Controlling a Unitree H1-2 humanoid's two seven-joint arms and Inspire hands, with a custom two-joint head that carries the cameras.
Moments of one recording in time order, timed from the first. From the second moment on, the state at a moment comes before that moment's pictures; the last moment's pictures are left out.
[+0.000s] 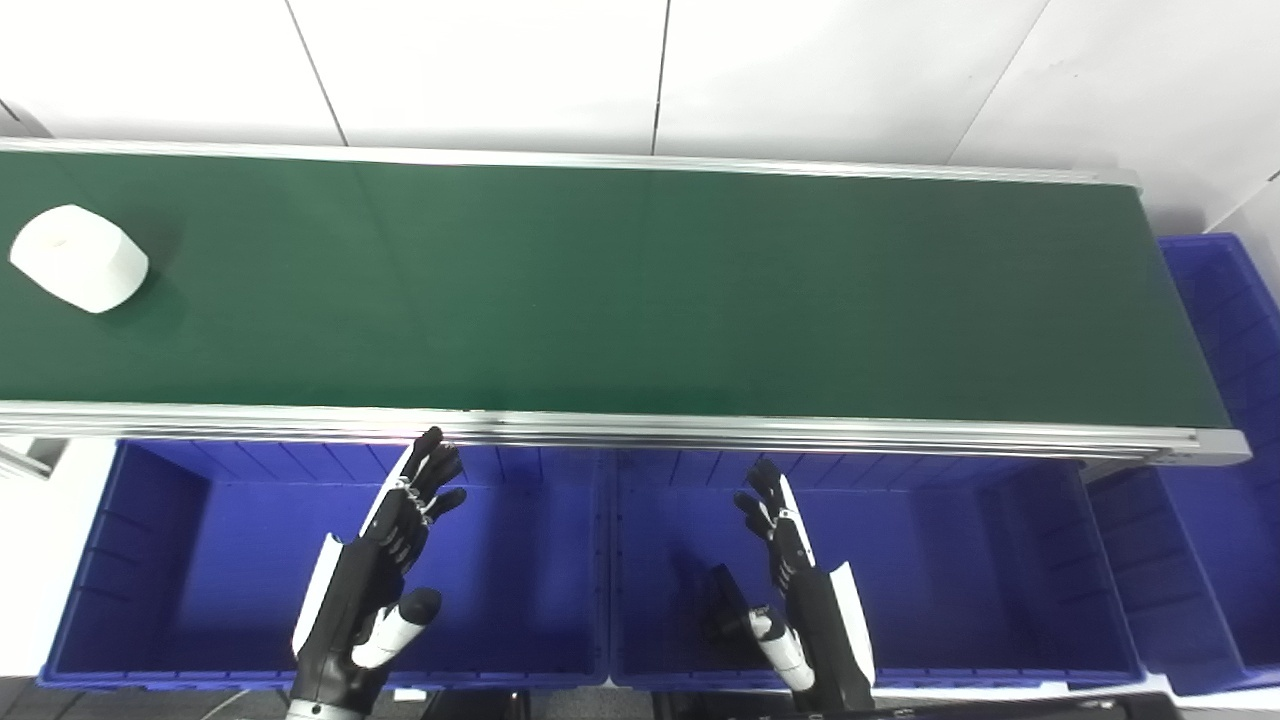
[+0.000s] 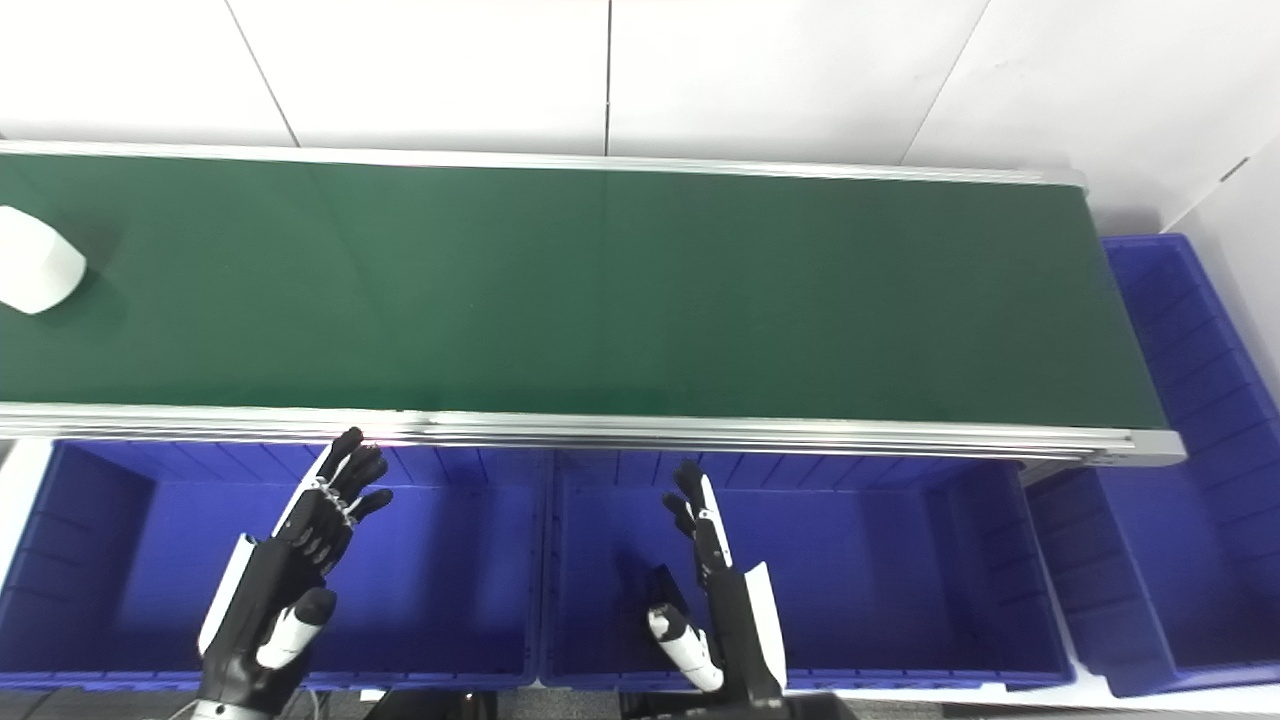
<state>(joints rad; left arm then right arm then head) 0.54 0.13 -0.20 -0.11 -0.04 -0.37 -0.20 0.63 -0.09 0.44 -0.07 -0.24 -0.42 -0.33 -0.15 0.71</state>
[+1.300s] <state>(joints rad) 0.54 0.13 -0.21 -0.11 -0.04 -0.37 -0.20 0.63 -0.09 0.44 -0.07 -0.25 -0.42 -0.33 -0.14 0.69</state>
